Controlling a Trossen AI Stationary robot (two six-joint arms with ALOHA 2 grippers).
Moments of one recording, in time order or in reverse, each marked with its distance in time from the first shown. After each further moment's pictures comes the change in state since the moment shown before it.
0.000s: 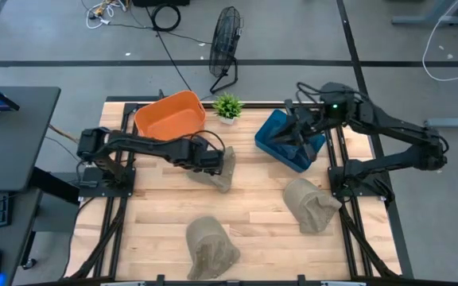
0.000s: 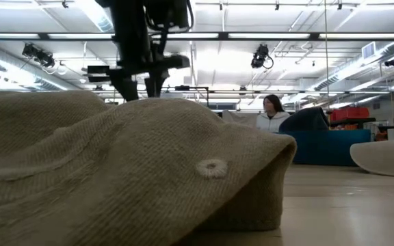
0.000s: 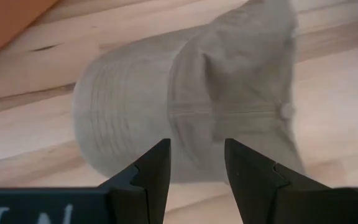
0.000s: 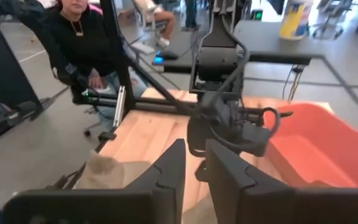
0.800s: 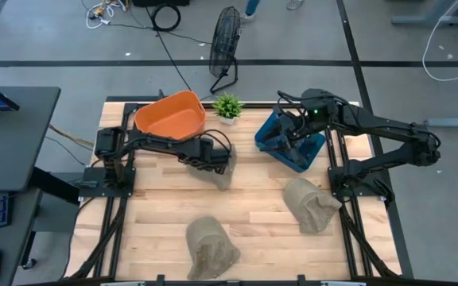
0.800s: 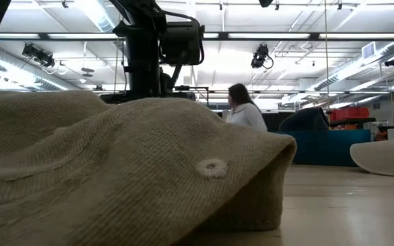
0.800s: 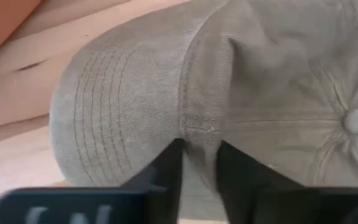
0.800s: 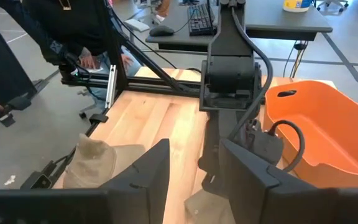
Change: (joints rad) left arm 0.071 0.155 0.002 0.055 0.026 0.118; right arm 0.032 0.095 -0.001 0.002 0.061 -0.026
